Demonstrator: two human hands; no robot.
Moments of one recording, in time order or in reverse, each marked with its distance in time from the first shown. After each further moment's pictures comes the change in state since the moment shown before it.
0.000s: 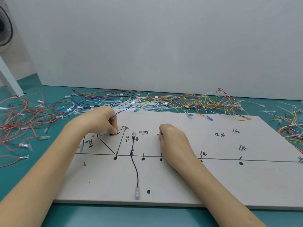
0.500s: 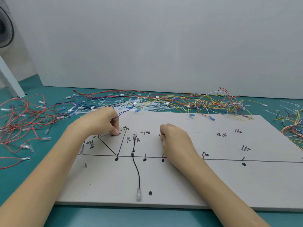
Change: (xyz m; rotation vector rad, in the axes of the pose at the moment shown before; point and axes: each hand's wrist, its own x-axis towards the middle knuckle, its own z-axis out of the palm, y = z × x) left_hand 0.001 0.002 0.003 0.053 0.036 0.001; right_hand 0.000 0.002 -0.003 0.003 0.012 -0.034
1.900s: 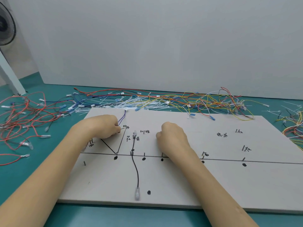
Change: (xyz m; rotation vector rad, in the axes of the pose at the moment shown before) left_hand 0.003 0.011 0.015 0.208 -0.132 -0.132; right_hand 0.018 -0.013 -0.007 0.074 -0.174 0.274
